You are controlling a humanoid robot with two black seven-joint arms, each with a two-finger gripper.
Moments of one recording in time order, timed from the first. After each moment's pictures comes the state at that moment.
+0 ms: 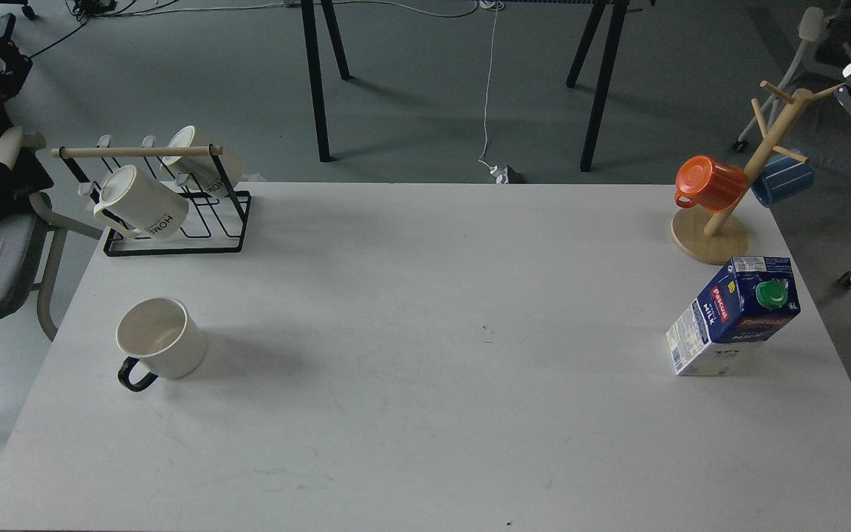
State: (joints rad) left arm -0.98 0.58 -0.57 -0.25 -0.22 -0.49 -0.29; right arm 0.90 -0.75 0.50 0.70 0.38 0.49 0.25
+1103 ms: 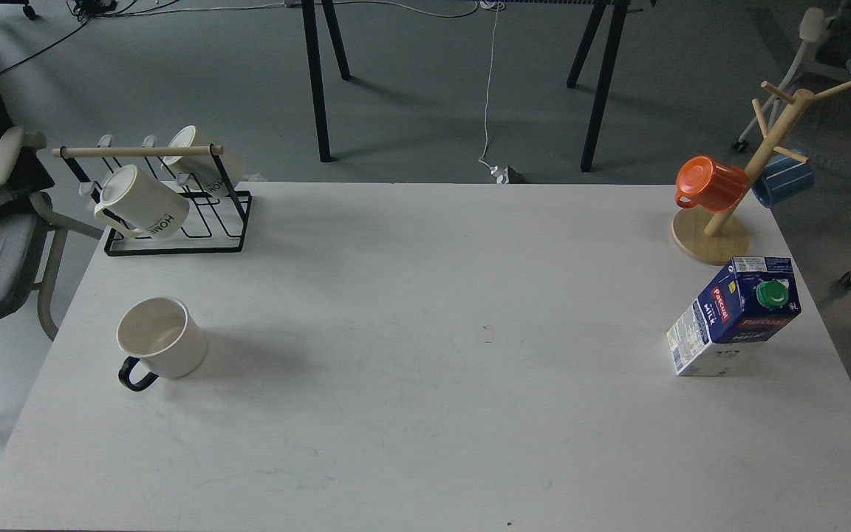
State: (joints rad) left arm -1.05 0.72 -0.56 -0.23 0.01 -0.49 -0.32; right arm 0.90 -0.75 0.58 0.73 0.37 0.49 0.25
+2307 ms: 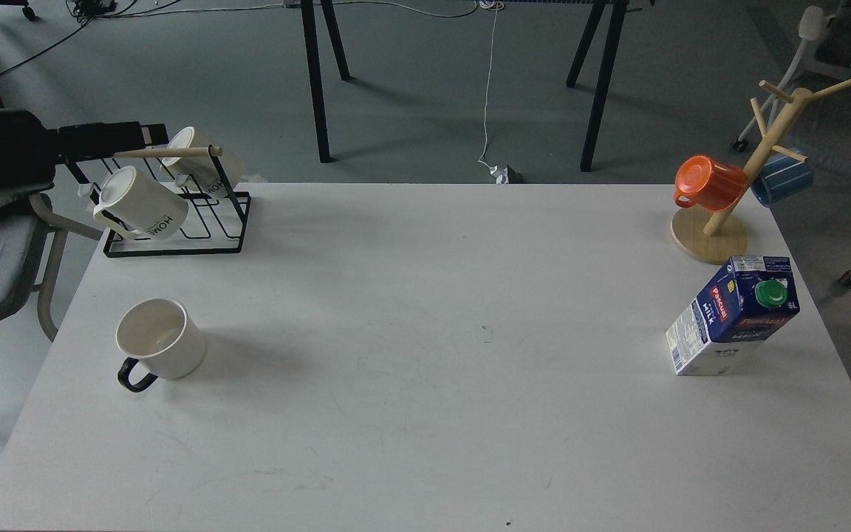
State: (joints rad) left arm -0.91 0.97 -0.40 -0.93 1.50 -0.49 -0.49; right arm 0.89 -0.75 0.60 0.73 0.37 0.49 0.25
